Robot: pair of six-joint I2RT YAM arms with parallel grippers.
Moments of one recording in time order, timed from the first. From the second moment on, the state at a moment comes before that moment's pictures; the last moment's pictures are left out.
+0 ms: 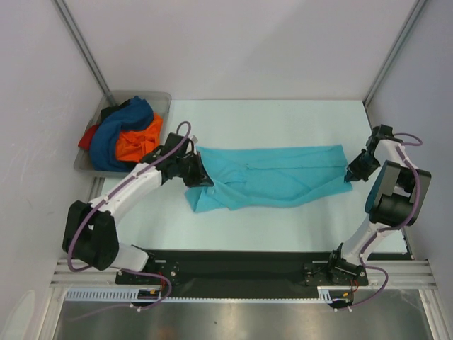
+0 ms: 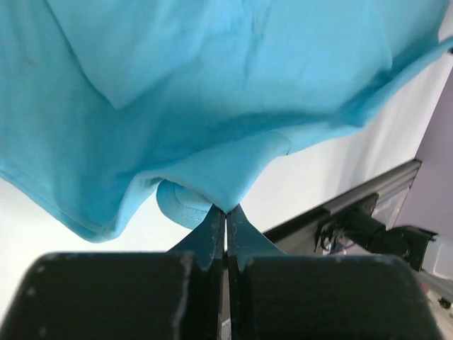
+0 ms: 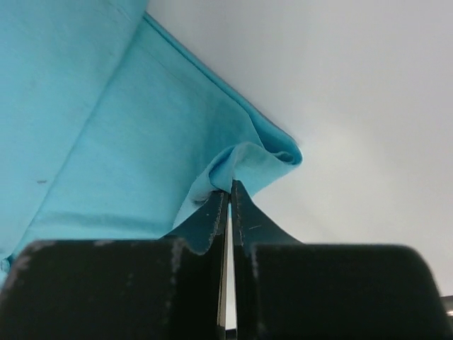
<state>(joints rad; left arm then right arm) -0.43 1.40 1.01 -0.56 0.35 -0.69 -0.37 1.79 1.26 -0.78 -0.06 0.46</state>
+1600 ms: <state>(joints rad) -0.25 1.94 1.55 -0.61 0.43 -0.63 -0.39 2.03 1.52 -0.83 -0.10 0.44</state>
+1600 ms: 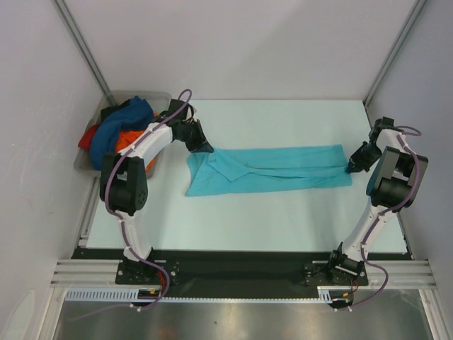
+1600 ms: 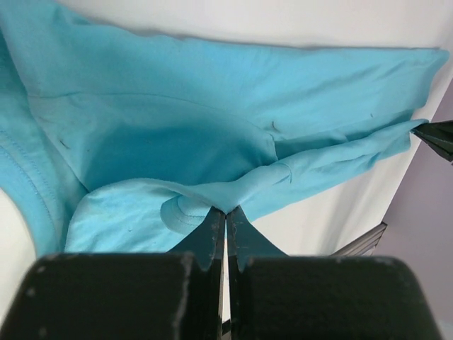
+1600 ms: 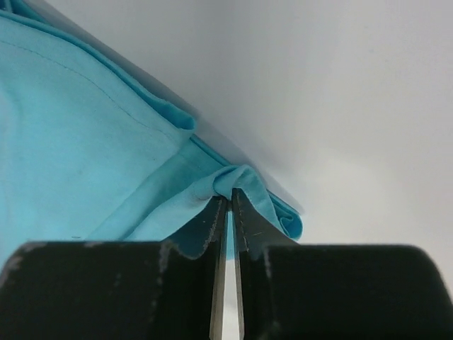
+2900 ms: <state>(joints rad) -0.29 1.44 0.79 -0.38 0.23 -0.77 -0.52 1.71 1.04 -0.46 -0.35 0.56</state>
